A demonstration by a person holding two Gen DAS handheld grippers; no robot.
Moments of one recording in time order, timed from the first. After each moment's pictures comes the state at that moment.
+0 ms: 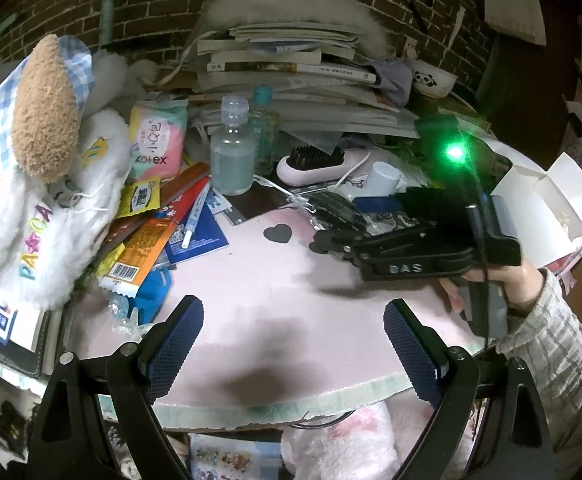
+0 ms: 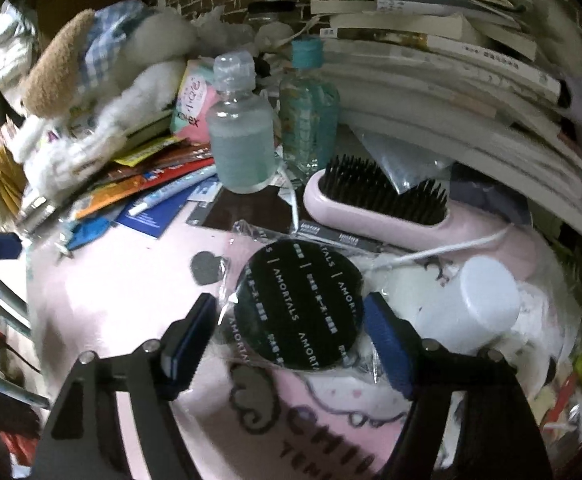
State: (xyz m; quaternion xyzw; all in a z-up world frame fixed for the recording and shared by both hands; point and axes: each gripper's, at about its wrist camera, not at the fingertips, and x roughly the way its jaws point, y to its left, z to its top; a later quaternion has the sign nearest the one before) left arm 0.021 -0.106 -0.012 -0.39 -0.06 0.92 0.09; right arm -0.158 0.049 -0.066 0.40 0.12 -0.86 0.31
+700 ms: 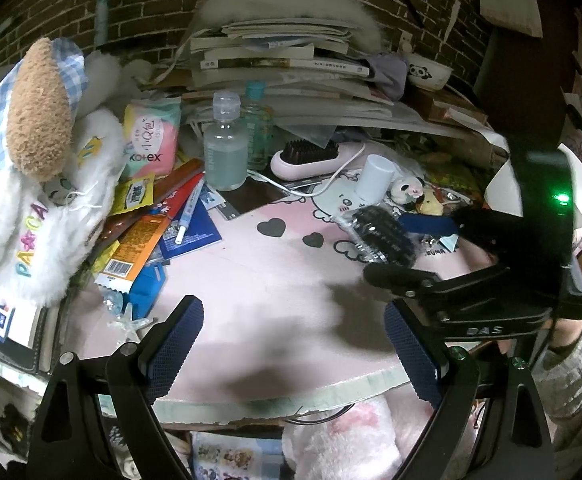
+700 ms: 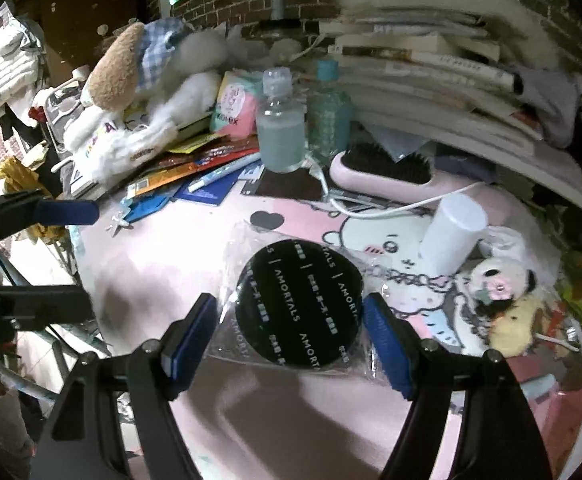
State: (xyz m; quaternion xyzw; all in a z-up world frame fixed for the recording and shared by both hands) left arm 0.022 -0.100 -0.013 -0.39 -0.06 0.91 0.10; right arm -0.074 0.063 -0.041 0.37 0.12 -0.88 0.29
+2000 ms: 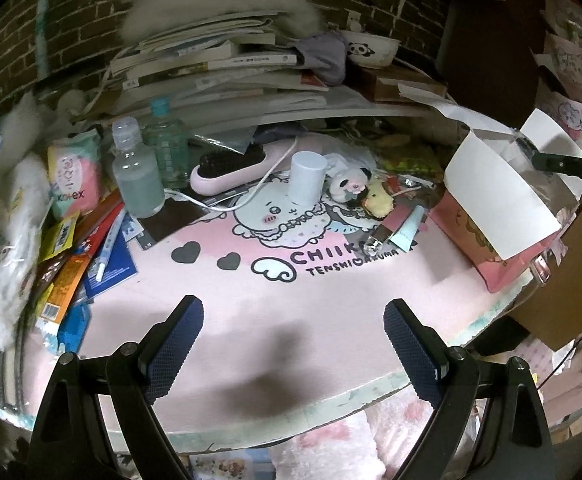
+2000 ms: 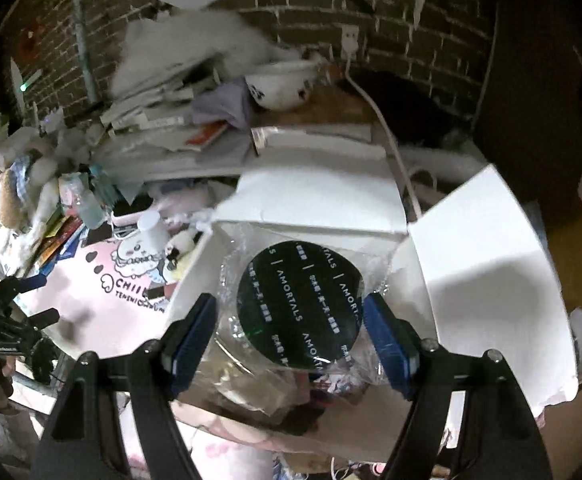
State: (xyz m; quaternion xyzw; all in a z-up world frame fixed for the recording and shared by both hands) left arm 0.005 -0.023 -0.006 -0.39 -0.01 0.91 0.14; right arm -0.027 0.328 0.084 0.41 0.02 -0.91 0.04
